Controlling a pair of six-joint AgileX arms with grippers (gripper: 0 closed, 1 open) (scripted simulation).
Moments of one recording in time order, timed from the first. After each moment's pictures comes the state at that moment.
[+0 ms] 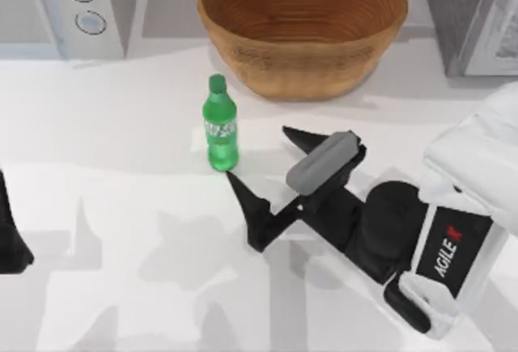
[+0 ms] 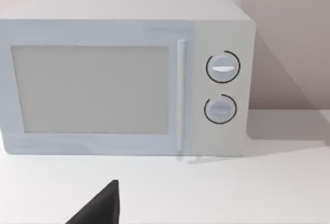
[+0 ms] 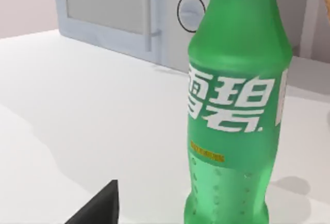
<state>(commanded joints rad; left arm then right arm) 0.00 0.00 0.00 0.00 0.00 0.00 0.69 2.37 0.73 1.63 -0.06 0.01</state>
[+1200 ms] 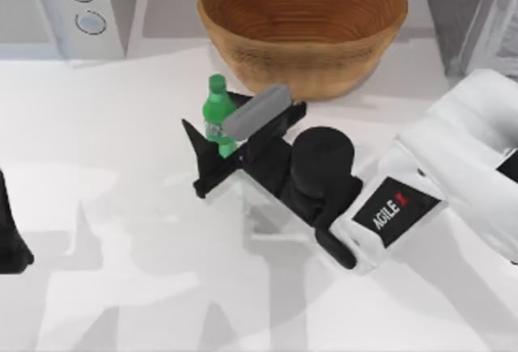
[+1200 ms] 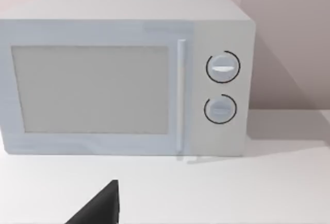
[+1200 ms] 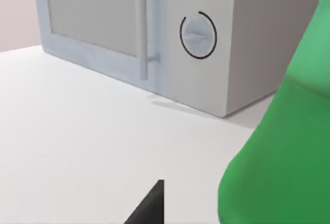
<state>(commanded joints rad) 0.00 0.00 0.00 0.00 0.00 0.00 0.71 2.48 1.15 1.34 -0.04 0.01</state>
